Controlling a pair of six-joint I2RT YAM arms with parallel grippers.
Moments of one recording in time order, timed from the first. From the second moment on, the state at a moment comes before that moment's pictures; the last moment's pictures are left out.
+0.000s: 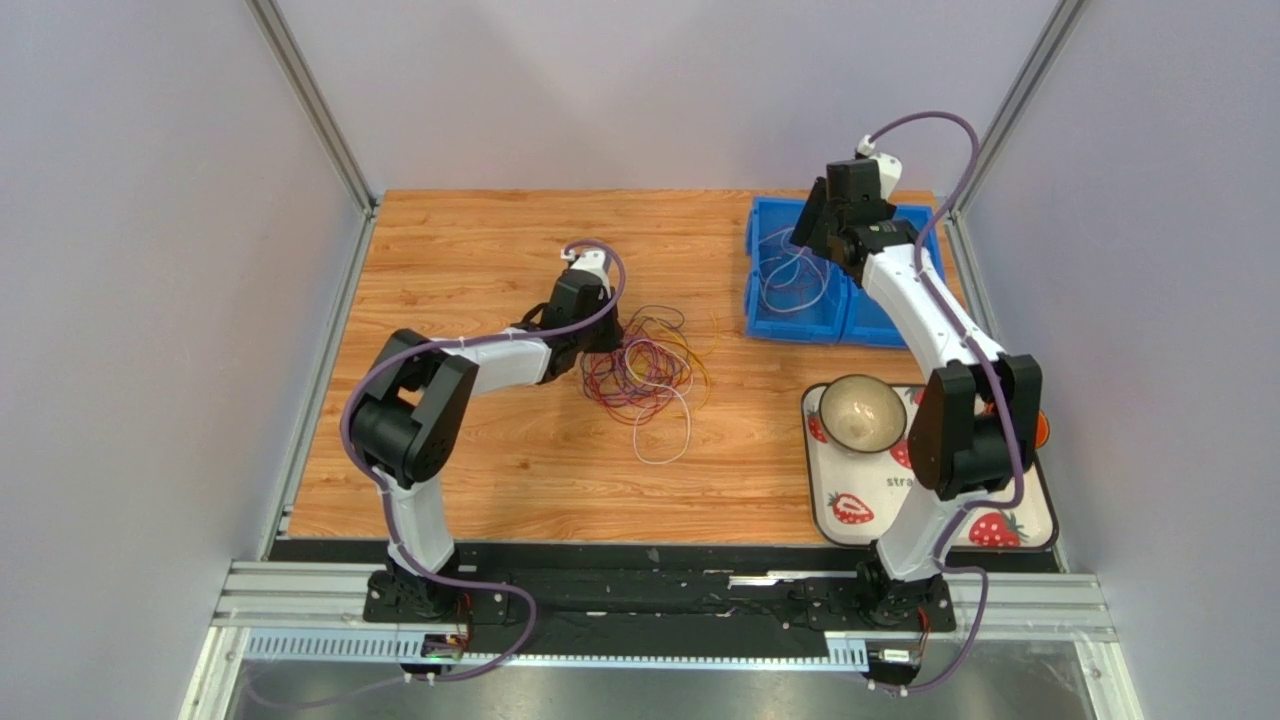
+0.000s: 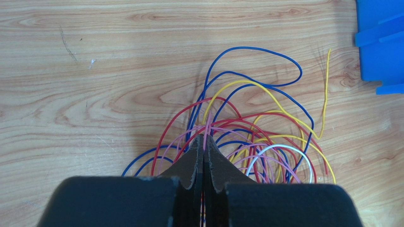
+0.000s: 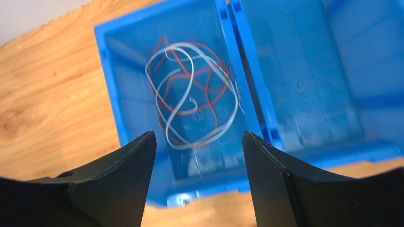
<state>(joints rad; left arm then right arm) -0.52 1.87 1.05 0.20 -0.04 -0.44 0.16 1.79 1.57 -0.44 0.31 0.46</state>
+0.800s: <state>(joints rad) -0.54 1.57 1.14 -0.02 0.05 -0.44 0.49 1.31 1.13 -0.49 -0.09 0.55</state>
